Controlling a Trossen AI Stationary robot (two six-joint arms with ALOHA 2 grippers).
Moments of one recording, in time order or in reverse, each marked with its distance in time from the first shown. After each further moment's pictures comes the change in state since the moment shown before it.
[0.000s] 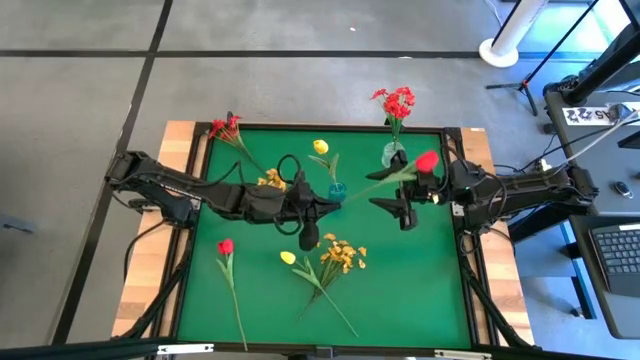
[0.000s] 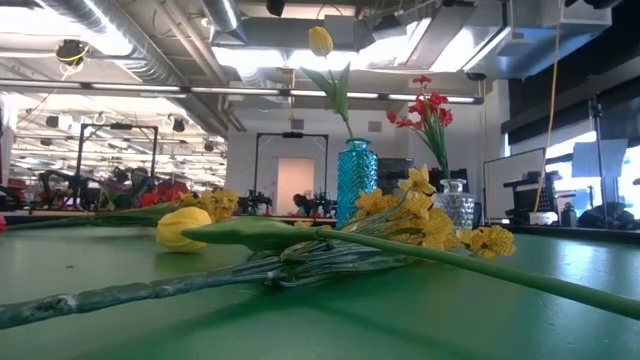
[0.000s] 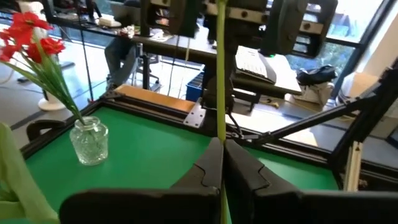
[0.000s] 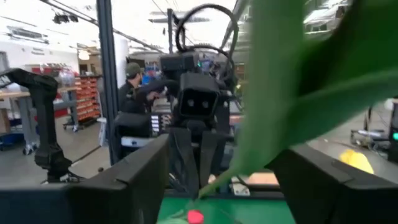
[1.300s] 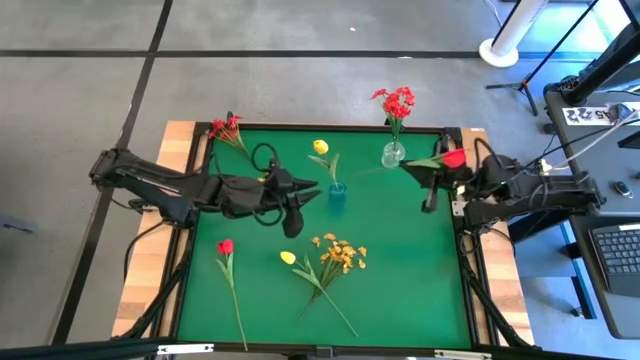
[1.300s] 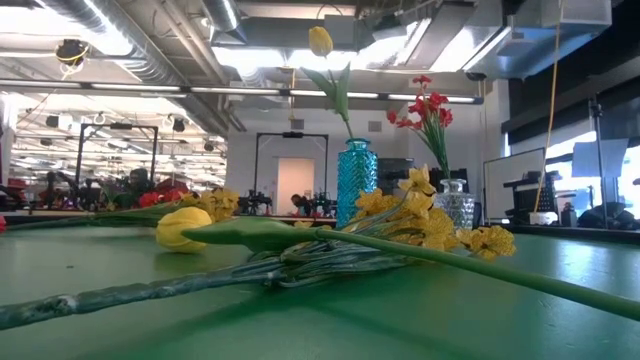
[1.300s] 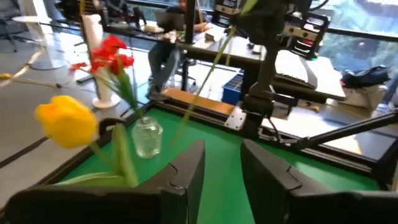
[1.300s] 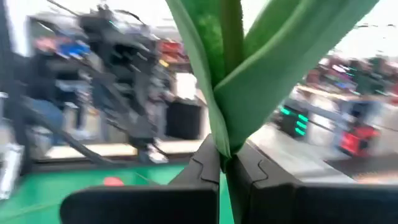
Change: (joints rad) left arm -0.024 -0.174 0.002 -0.221 -0.184 0.002; right arm 0.000 -0.350 0.009 -0.480 0.350 -0.129
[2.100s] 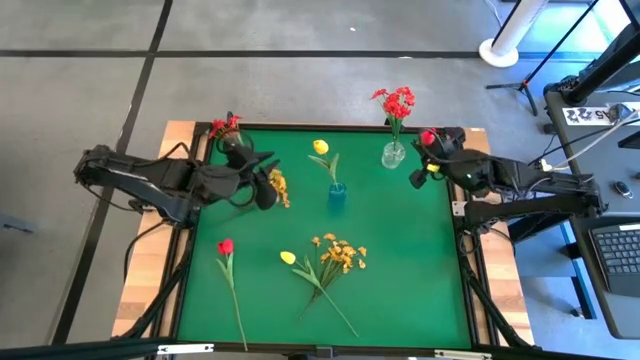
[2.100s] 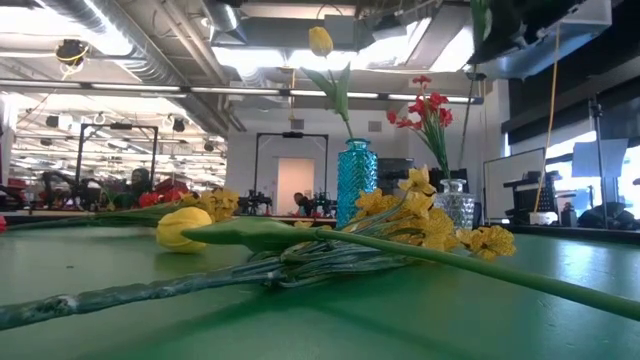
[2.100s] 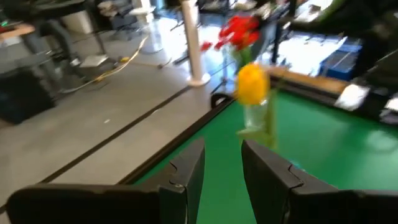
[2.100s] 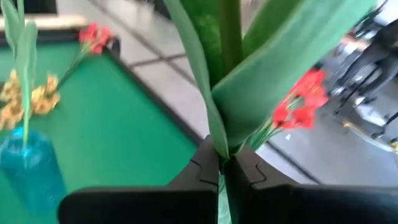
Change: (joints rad) left arm 0.040 -0.205 -0.001 -0.477 -0.298 -0.084; right arm -0.160 0.139 0.159 -0.604 0.379 0.160
